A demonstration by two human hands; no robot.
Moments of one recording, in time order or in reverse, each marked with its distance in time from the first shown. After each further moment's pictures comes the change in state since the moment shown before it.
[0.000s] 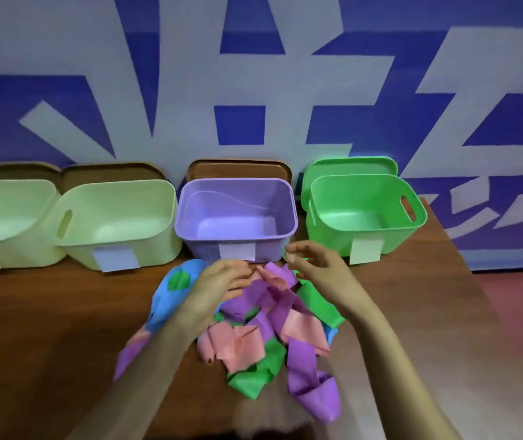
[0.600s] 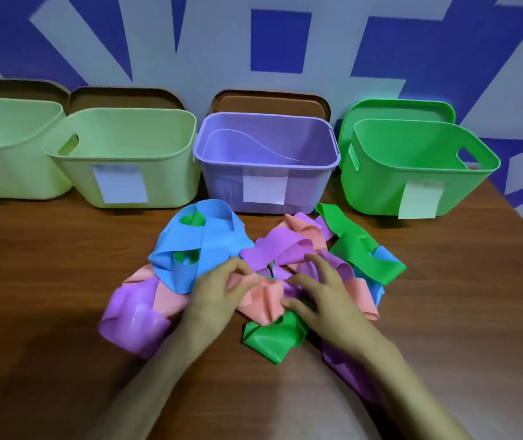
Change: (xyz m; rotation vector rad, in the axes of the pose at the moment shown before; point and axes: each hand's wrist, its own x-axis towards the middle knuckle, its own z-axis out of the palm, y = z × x) left_hand 0.018 -0.166 -0.050 0.622 0.210 0.602; right_hand -0.028 0.166 0.080 -0.766 -0.049 -0.321
